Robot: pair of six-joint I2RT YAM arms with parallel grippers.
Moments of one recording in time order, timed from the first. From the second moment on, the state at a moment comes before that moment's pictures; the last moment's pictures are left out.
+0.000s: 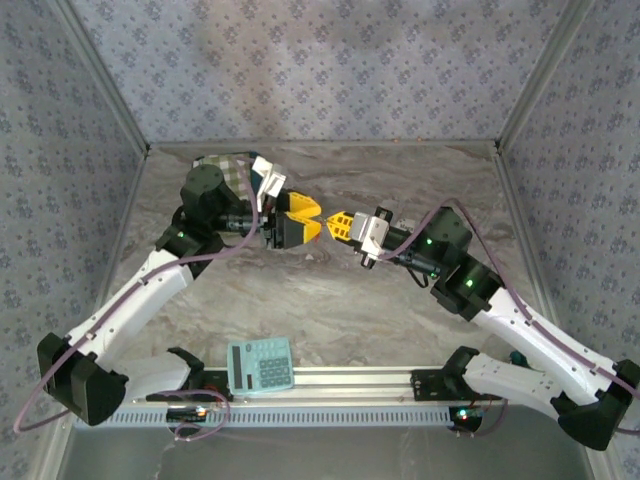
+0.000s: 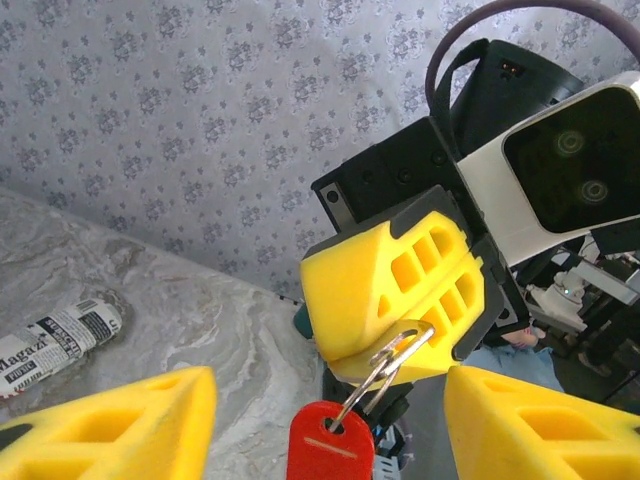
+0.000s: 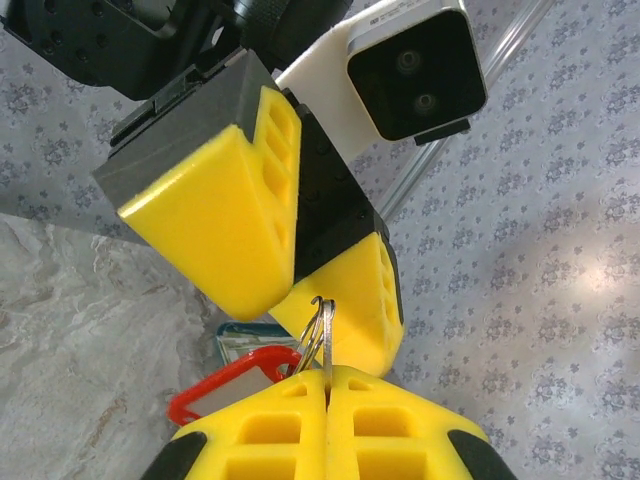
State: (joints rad) left arm -0.56 1.17 1.09 0.07 1.05 -0.42; right arm 0.80 0.93 0.96 0.00 -0.35 -0.56
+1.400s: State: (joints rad) left arm -0.52 1.14 1.03 0.26 0.96 -0.60; right arm 0.77 0.92 0.96 0.00 -0.36 -0.54
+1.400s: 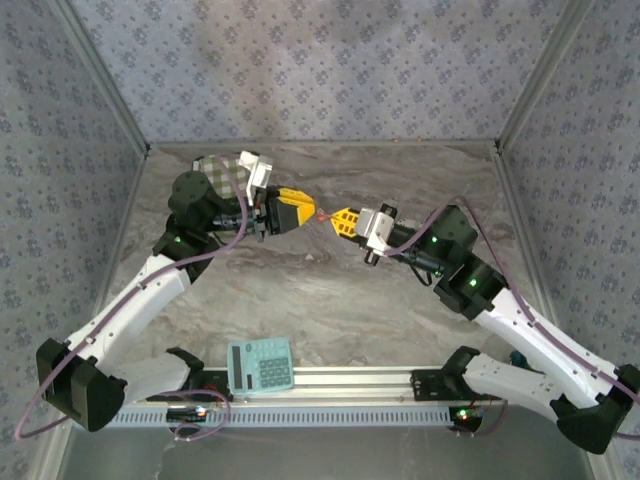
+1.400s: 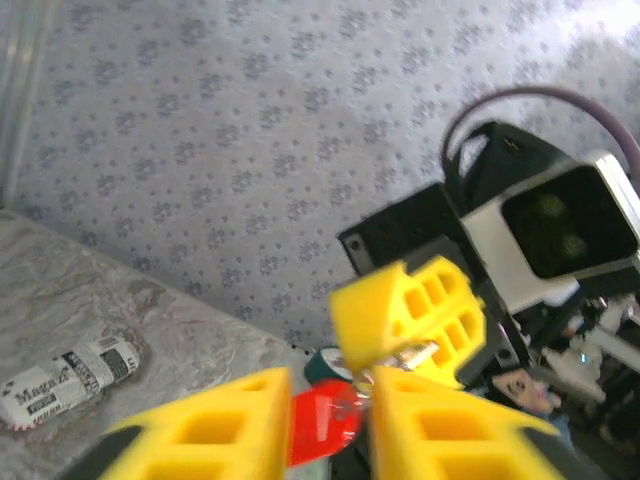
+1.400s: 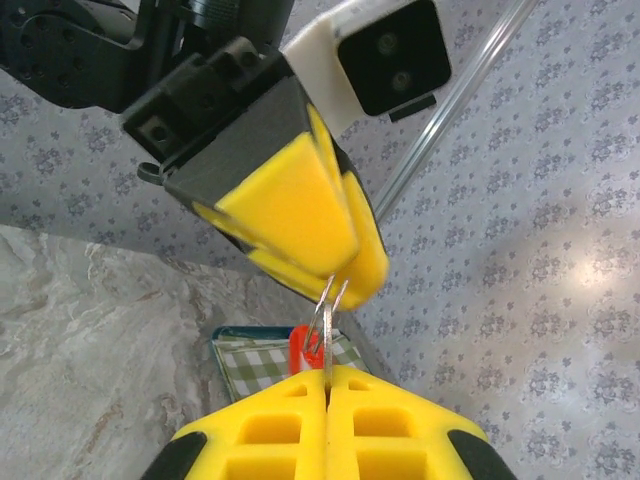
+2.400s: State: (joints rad) left arm -0.57 1.15 1.12 0.02 0.98 -0.37; right arm 0.76 0.93 0.99 -0.05 -0.39 -0.54
